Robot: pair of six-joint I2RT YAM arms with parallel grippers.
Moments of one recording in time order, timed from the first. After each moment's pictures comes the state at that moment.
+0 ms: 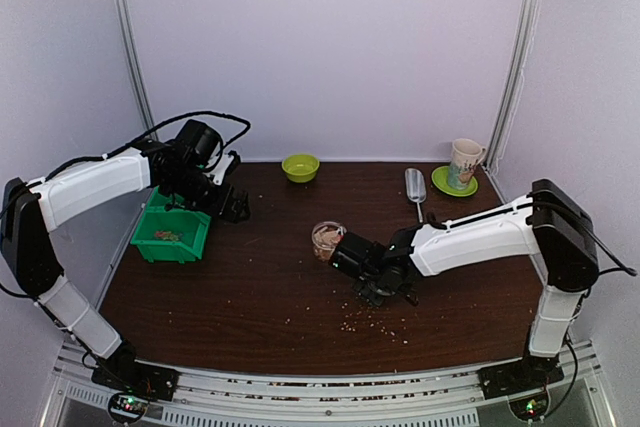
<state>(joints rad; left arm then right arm) -0.51 1.55 1.30 -0.75 0.03 -0.15 1.07 1.86 1.16 -0.58 0.60 0.14</state>
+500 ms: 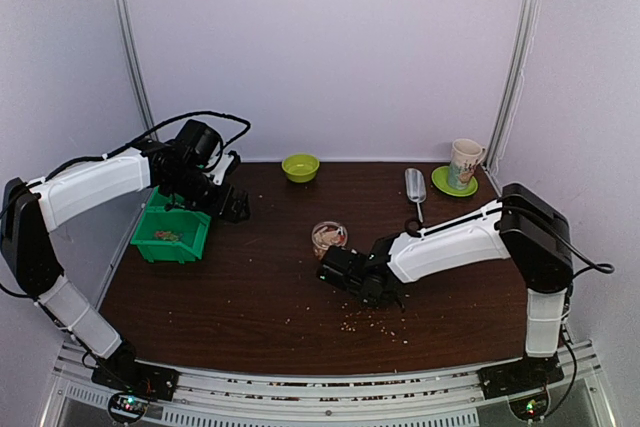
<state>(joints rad) -0.51 1.55 1.30 -0.75 0.03 -0.15 1.10 1.99 1.24 -0.64 0.76 0.15</state>
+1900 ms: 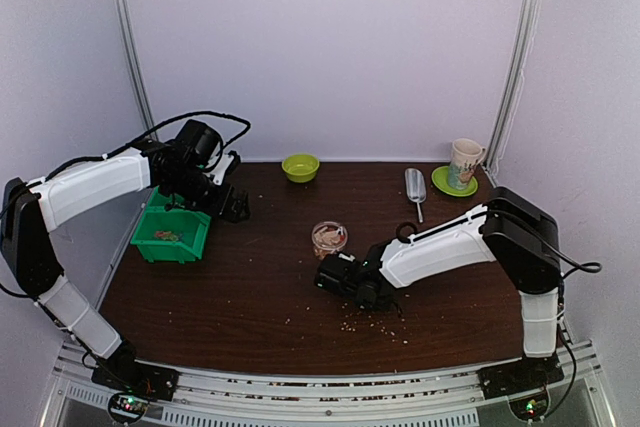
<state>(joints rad) -0.51 1.55 1.30 -0.75 0.03 -0.15 1.10 2.05 1.25 -0.64 0.82 0.13</state>
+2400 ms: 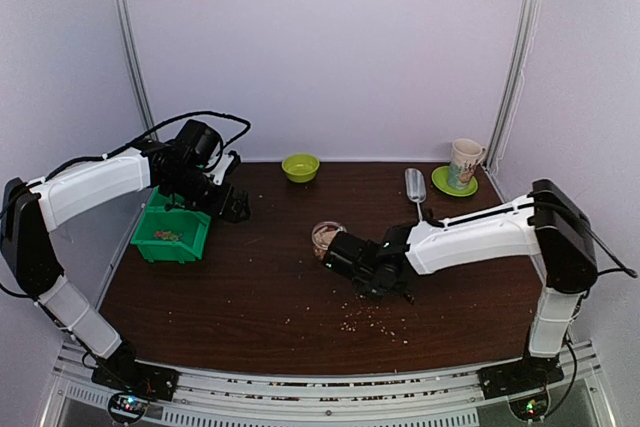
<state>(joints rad) -0.51 1.55 1.30 -0.75 0.03 -0.15 1.10 1.89 1.23 -0.66 0.70 0.13</state>
